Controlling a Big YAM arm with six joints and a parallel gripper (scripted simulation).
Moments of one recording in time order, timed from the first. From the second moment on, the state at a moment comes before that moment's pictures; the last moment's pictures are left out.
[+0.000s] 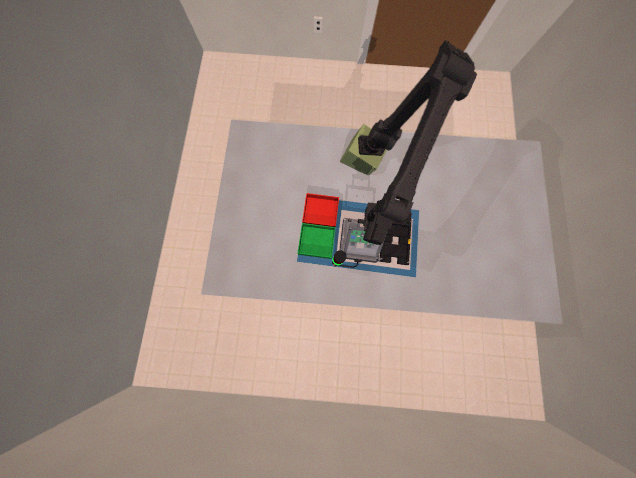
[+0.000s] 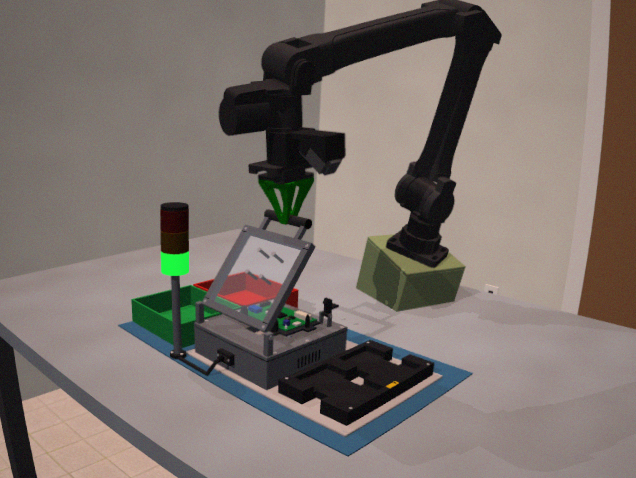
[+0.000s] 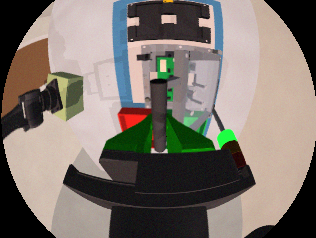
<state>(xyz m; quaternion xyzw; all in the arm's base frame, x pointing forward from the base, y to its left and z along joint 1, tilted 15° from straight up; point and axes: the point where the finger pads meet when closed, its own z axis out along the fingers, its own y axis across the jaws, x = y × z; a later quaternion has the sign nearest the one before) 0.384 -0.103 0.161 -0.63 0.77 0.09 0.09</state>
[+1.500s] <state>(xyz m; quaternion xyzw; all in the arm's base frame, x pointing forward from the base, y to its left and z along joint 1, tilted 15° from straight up) 0.422 -0.117 0.192 -0.63 0.77 0.06 0.11</state>
